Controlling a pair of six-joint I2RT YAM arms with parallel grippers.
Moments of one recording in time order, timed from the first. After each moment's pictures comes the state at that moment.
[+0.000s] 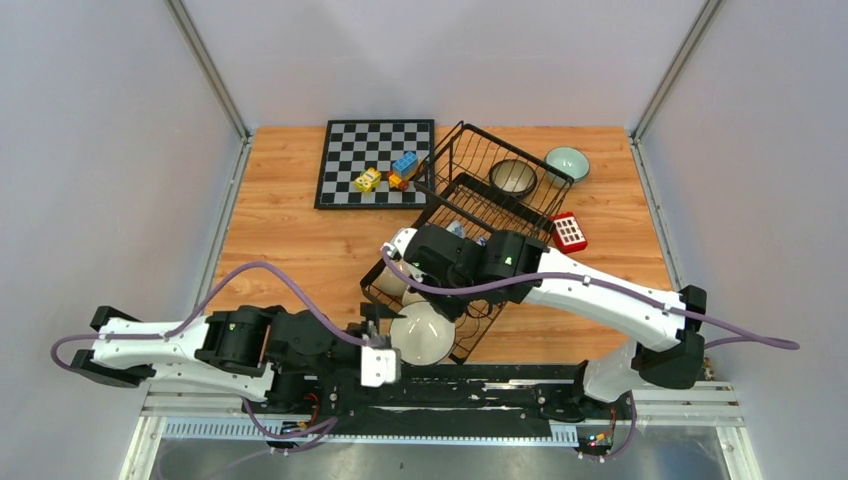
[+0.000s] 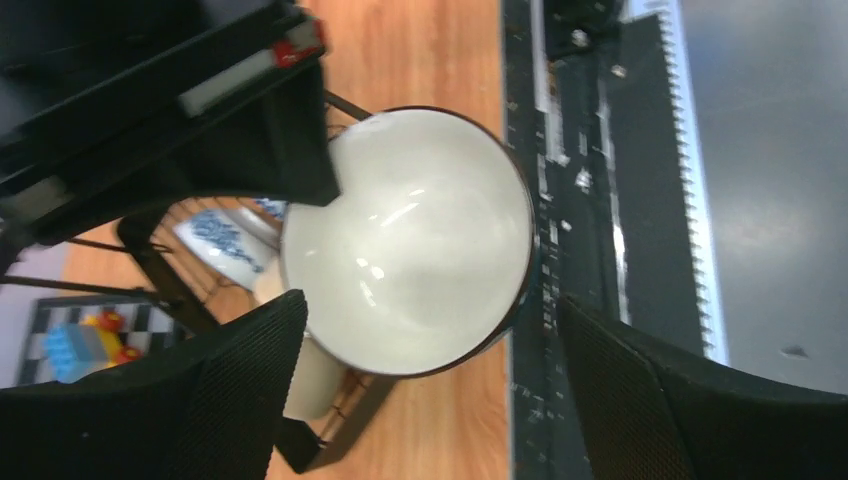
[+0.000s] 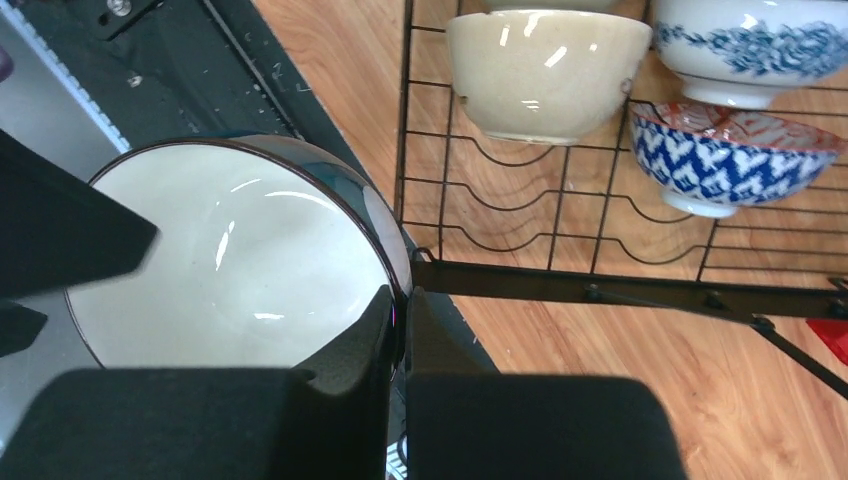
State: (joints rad) left arm -1.61 0.69 0.89 -0.63 -0.20 0.36; right arm 1.24 1.48 1.63 -1.16 0.08 0.19
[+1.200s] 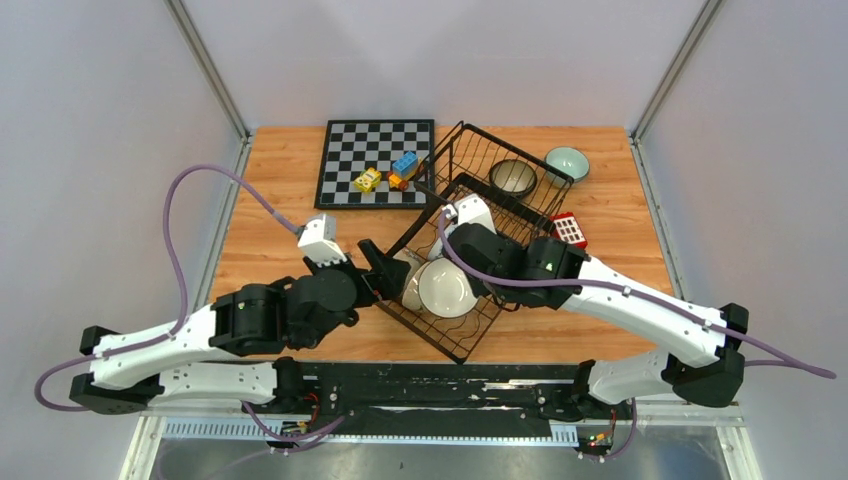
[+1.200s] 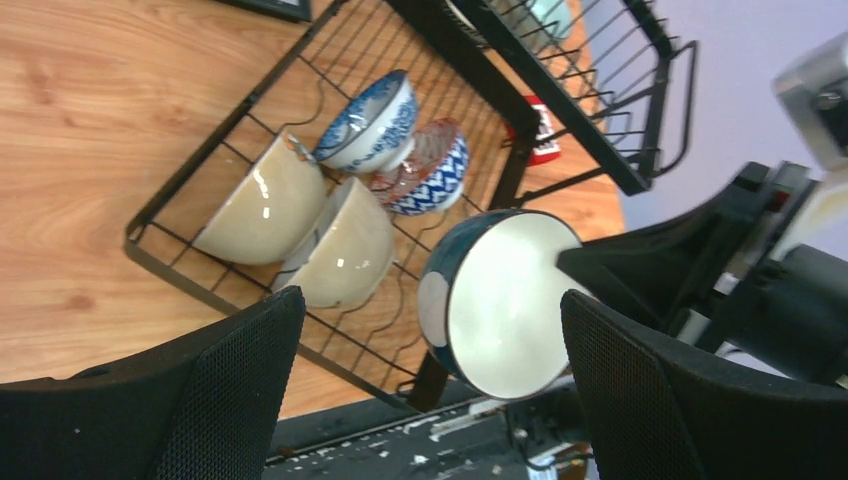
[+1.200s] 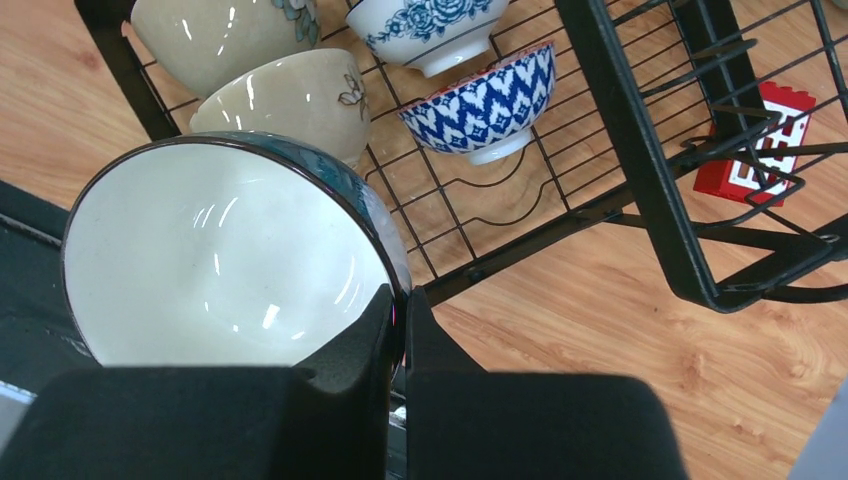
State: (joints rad) left arm -1.36 0.80 1.03 -0.71 -0.86 -1.09; right arm 1.16 1.28 1.41 -1.07 0.51 0.46
